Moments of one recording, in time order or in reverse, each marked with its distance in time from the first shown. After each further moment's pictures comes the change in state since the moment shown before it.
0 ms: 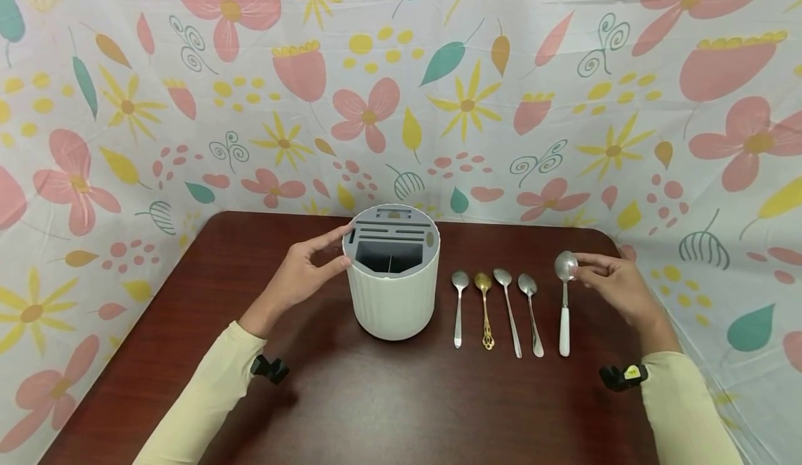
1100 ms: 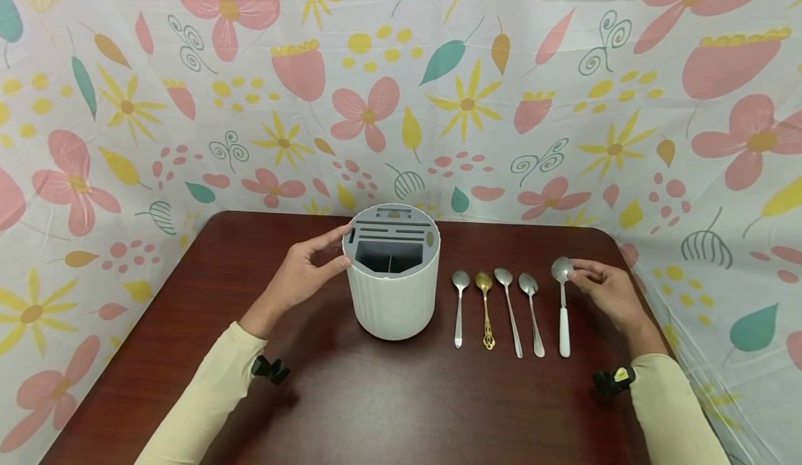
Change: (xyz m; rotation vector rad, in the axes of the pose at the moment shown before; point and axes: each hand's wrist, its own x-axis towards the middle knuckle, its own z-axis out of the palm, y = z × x) left_hand 0.000 -0.001 0.001 -0.033 0.000 0.013; right_hand 0.000 0.020 0.019 -0.007 0.069 -0.025
